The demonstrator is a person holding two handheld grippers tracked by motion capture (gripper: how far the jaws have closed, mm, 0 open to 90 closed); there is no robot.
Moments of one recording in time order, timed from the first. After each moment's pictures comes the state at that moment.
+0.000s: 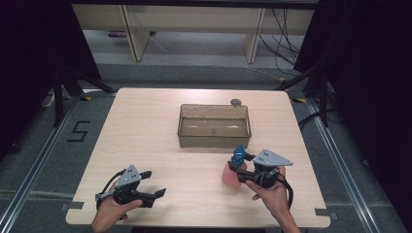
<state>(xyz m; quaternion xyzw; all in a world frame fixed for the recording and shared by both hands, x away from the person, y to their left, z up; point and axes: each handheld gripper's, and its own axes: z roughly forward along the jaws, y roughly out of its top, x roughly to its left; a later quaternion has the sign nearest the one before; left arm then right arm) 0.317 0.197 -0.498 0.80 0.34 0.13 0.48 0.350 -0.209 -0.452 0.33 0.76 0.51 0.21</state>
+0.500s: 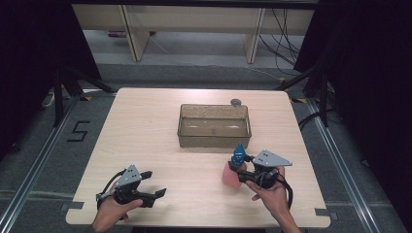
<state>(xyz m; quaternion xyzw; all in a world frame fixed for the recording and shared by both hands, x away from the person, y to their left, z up) 0.318 0.197 -0.499 0.79 0.34 0.12 0.49 0.349 -0.208 -0.456 0.33 0.76 0.52 0.19</state>
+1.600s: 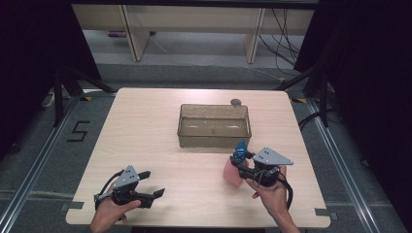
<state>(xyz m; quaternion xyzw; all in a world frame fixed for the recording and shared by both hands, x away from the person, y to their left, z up) 0.315 0.201 -0.497 0.79 0.34 0.13 0.49 0.347 -0.205 -0.441 0.35 0.75 0.51 0.23</state>
